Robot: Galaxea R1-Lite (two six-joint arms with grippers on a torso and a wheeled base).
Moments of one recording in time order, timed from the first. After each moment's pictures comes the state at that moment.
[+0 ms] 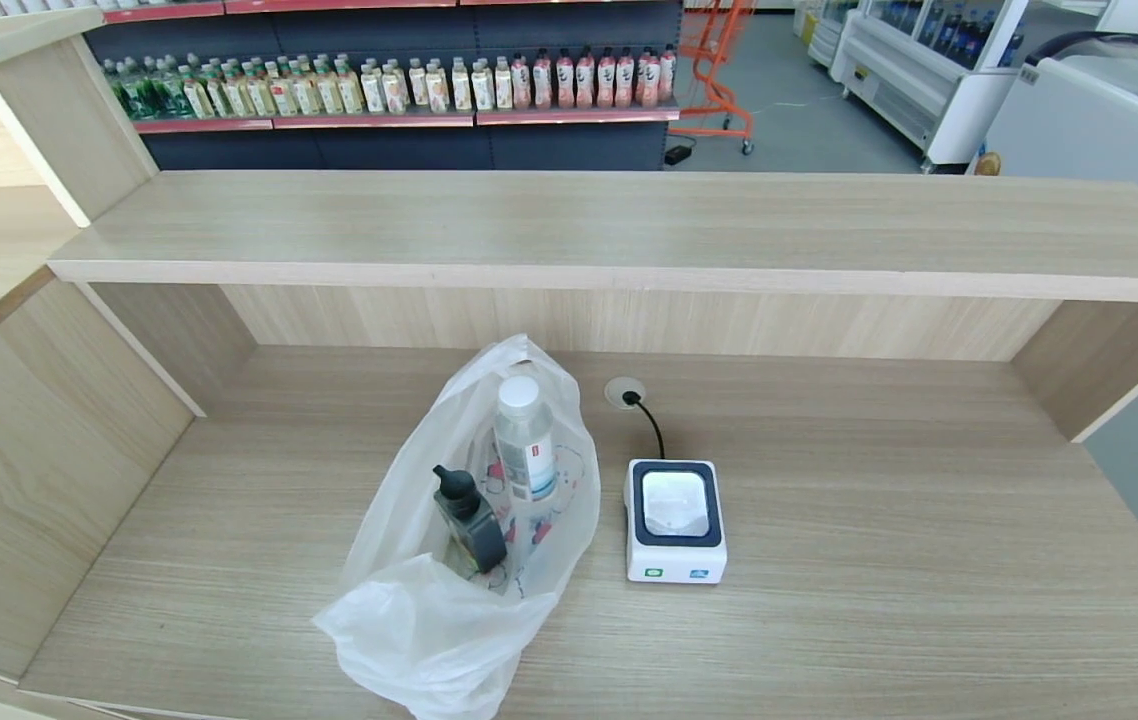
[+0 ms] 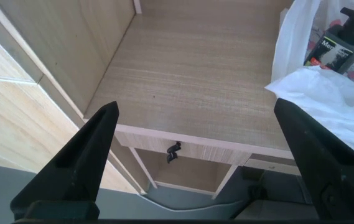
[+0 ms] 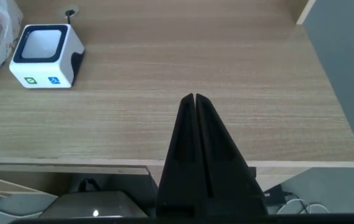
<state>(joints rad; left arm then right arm) 0.00 0.00 0.00 0.05 0.13 0.00 0.00 0.00 0.00 -0.01 -0.02 -0.03</state>
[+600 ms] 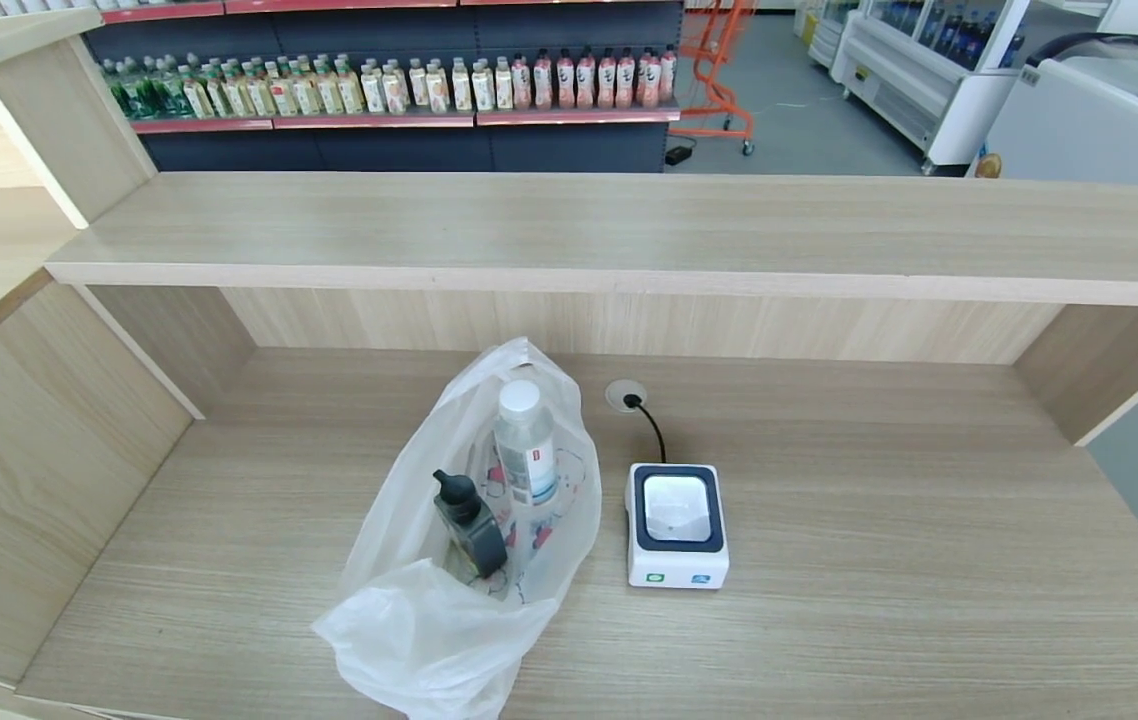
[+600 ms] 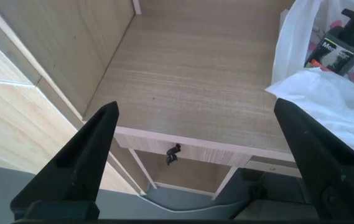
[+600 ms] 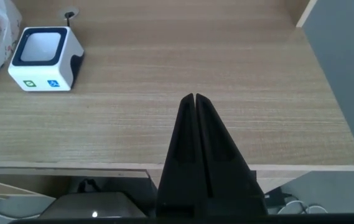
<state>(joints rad) 0.00 0.00 0.00 0.05 0.13 0.00 0.00 0.00 0.00 -0.01 -0.02 -0.03</state>
